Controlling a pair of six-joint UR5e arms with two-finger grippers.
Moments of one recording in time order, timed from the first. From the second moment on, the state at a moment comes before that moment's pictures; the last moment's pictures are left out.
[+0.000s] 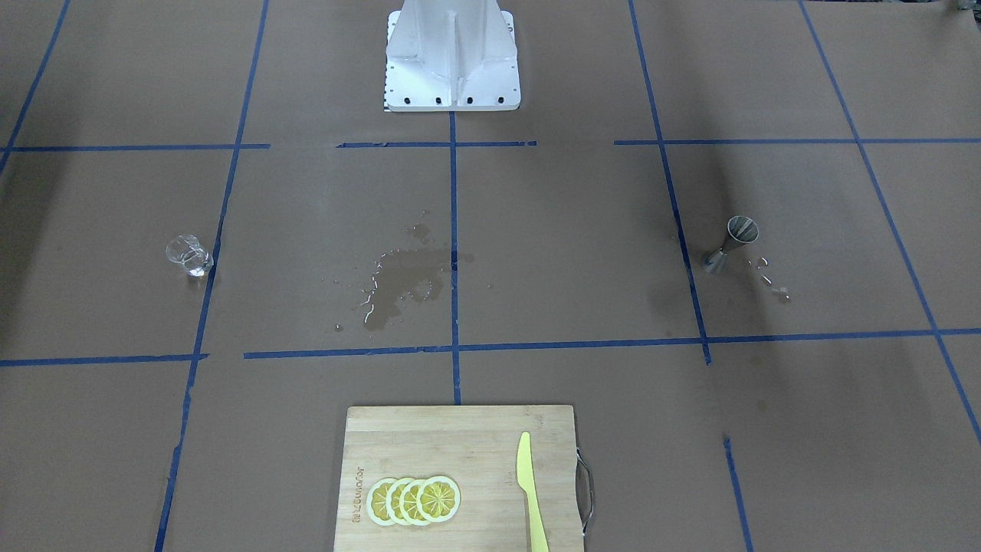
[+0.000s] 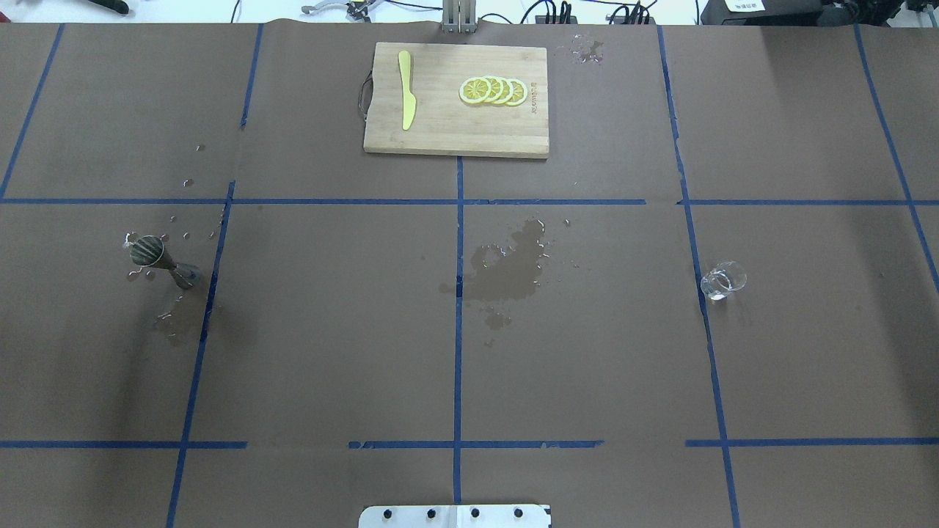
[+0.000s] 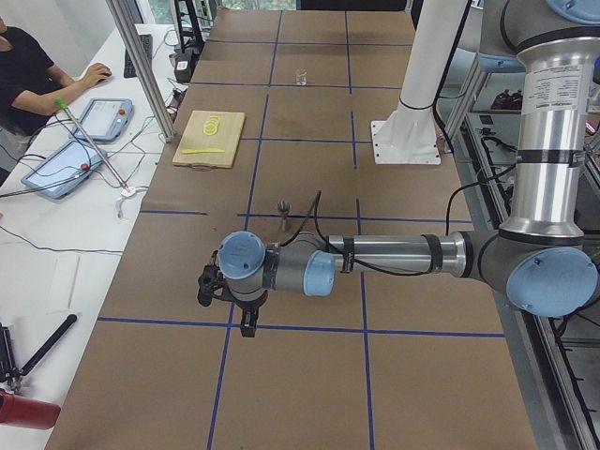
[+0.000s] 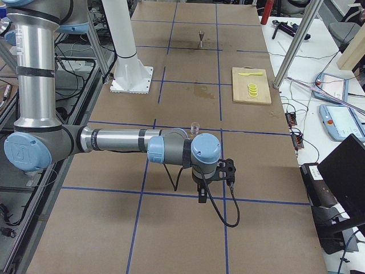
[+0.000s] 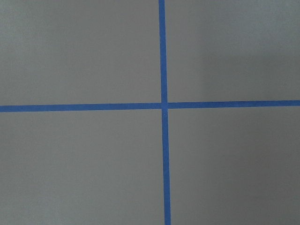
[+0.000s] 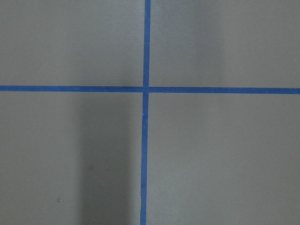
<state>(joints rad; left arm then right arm) -1.58 -1.57 -1.55 -1.70 -2.43 -0.05 1.66 -1.62 1.67 -1.64 2.38 -0.08</state>
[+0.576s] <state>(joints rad) -1.54 -1.58 -1.62 -1.94 -2.43 -0.08 1.65 -1.61 1.69 -1.64 2.39 -0.08</state>
